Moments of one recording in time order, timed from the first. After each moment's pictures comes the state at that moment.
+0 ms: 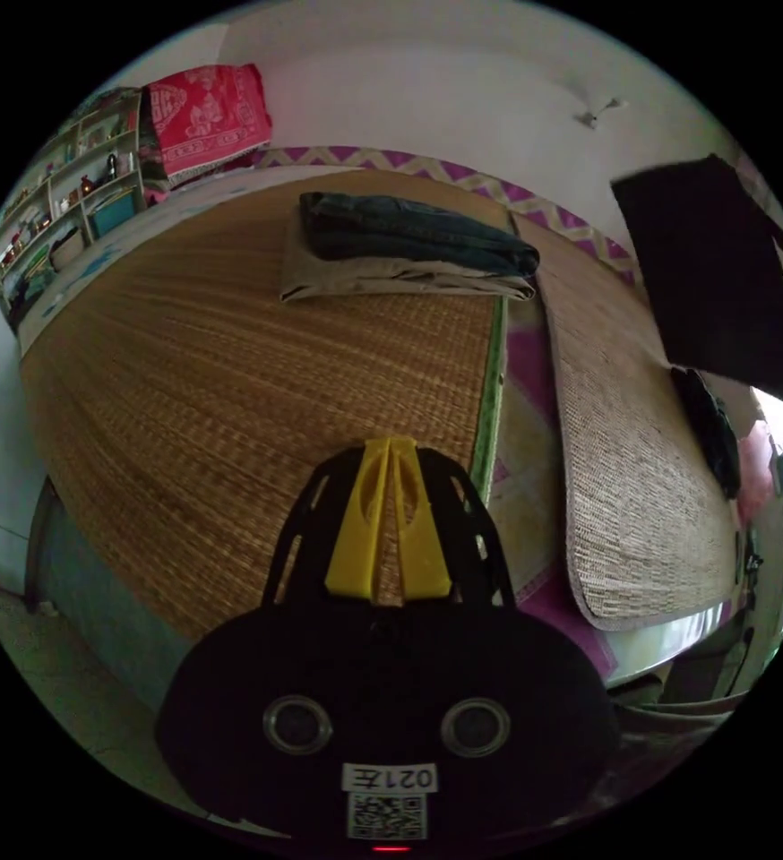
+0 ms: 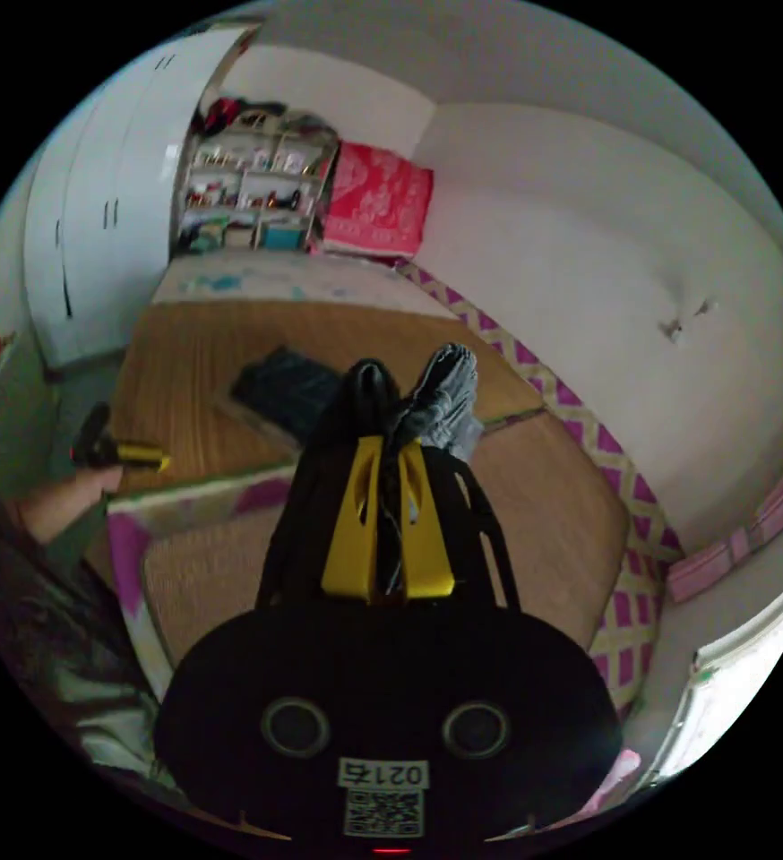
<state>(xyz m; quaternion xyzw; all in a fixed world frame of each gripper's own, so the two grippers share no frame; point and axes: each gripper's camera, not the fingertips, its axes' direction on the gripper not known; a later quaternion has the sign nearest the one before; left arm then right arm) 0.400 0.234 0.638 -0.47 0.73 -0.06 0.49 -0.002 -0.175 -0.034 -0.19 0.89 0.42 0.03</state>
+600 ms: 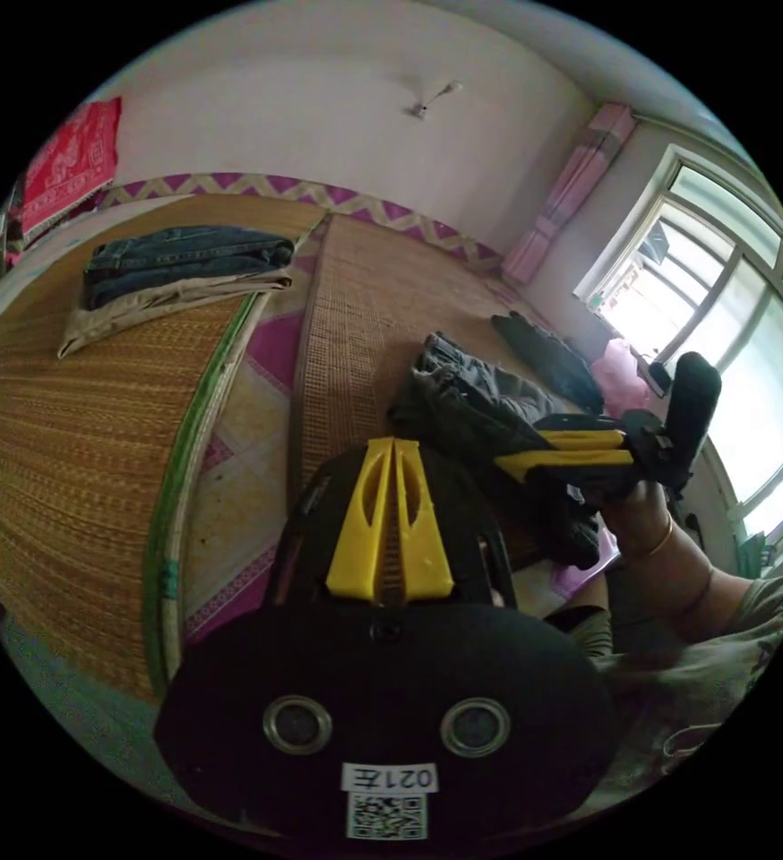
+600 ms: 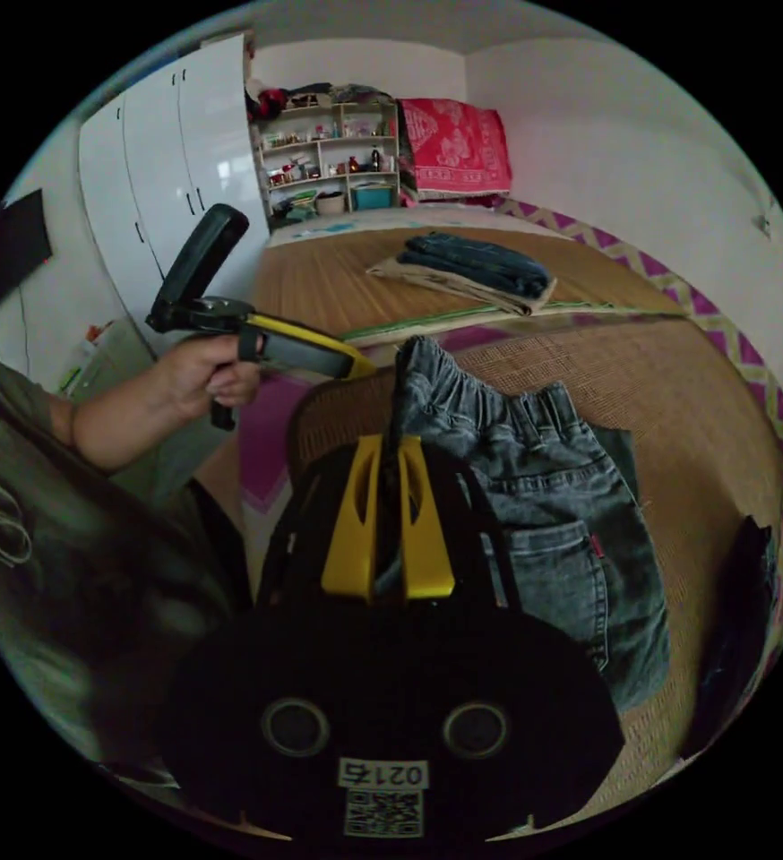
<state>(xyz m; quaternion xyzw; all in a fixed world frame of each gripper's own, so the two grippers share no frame) 0.394 0.130 0.515 -0.36 0.85 -0.09 0.38 0.027 0.045 0.192 -0.05 0.88 0.43 0.17</state>
